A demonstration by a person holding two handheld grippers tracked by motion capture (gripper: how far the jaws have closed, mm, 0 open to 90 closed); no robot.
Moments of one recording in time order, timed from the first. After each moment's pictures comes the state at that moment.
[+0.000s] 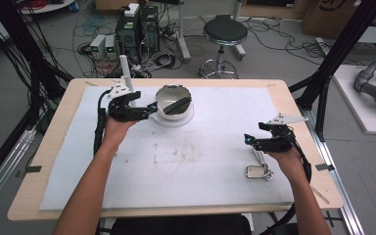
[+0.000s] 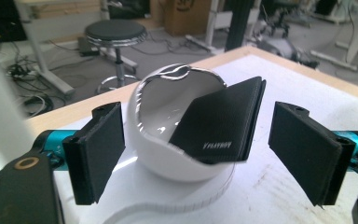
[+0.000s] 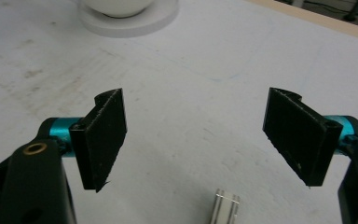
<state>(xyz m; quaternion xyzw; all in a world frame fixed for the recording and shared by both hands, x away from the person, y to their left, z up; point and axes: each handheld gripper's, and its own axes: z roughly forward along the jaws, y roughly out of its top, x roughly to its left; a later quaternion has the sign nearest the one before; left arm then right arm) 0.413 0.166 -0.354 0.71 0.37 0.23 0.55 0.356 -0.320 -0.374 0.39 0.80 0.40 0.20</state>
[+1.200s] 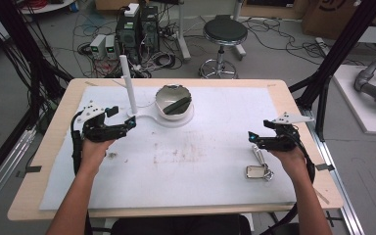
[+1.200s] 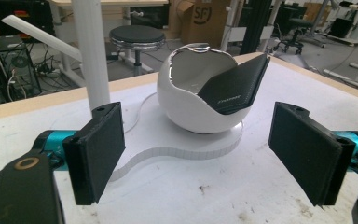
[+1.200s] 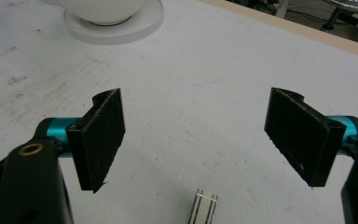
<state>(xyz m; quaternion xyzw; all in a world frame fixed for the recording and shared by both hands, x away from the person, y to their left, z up) 0.360 0.213 -0.372 0.69 0.39 0.25 0.56 0.354 -0.330 -0.371 0.40 0.79 0.41 0.22</state>
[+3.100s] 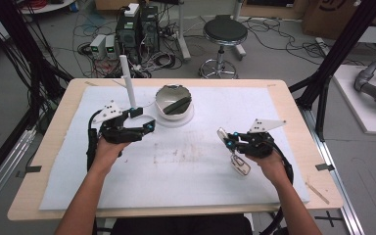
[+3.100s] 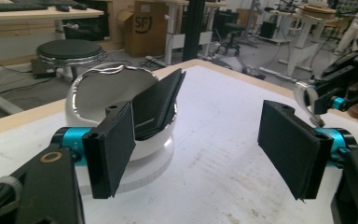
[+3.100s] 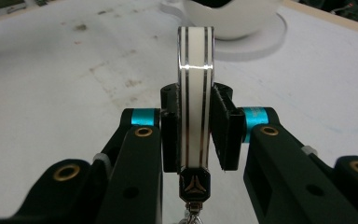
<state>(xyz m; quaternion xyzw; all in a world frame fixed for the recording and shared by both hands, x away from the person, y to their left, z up) 0.359 0.168 -0.365 0.71 0.29 0.18 0.61 0.351 -0.266 -0.385 0.26 0.83 0.49 0.10</state>
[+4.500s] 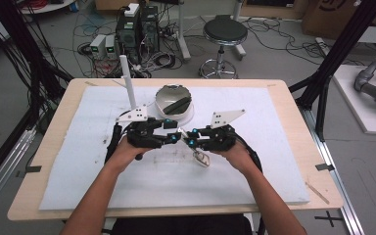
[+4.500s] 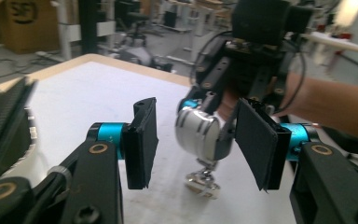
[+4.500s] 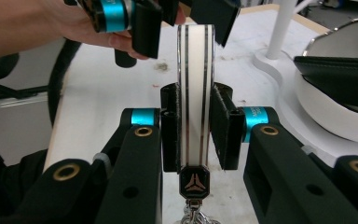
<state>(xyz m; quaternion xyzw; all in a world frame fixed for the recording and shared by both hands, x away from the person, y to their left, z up) 0.364 0.112 -0.369 0.75 0.16 0.02 0.65 0.368 -0.167 -0.371 0.12 0.84 0.53 0.03</state>
